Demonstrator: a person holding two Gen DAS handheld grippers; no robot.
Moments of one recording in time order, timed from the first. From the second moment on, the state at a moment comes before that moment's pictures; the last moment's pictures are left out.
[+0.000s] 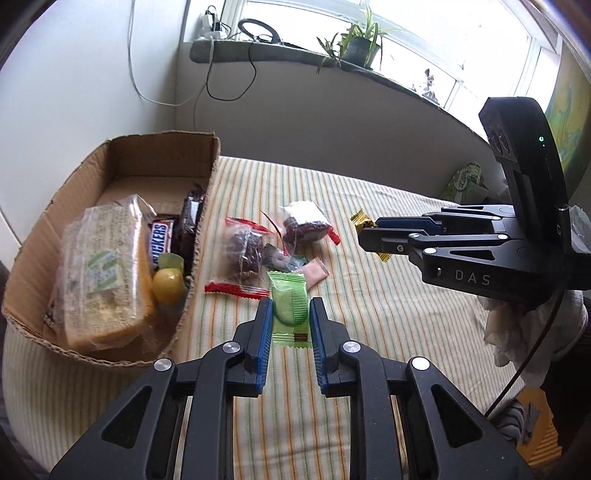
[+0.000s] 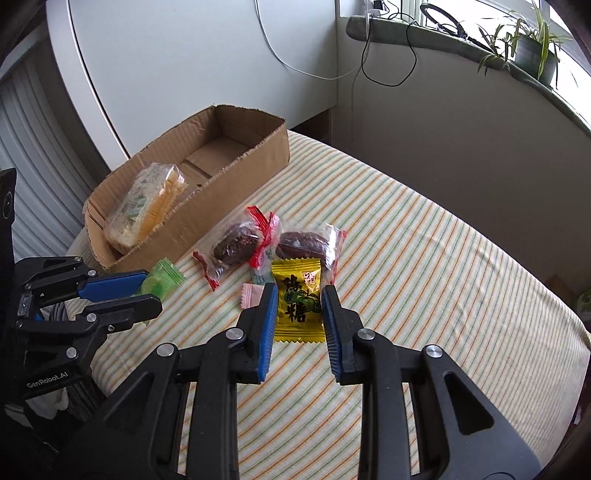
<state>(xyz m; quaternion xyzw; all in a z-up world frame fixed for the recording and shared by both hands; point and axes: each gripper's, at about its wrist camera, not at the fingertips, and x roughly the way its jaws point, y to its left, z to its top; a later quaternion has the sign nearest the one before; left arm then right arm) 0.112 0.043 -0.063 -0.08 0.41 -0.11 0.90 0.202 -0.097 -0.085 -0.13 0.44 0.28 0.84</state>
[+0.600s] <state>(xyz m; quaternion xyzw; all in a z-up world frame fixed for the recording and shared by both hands) 0.103 0.146 -0.038 -0.10 0.37 -0.04 0.92 0.212 -0.007 -0.061 -0.14 0.42 0.31 0.84</state>
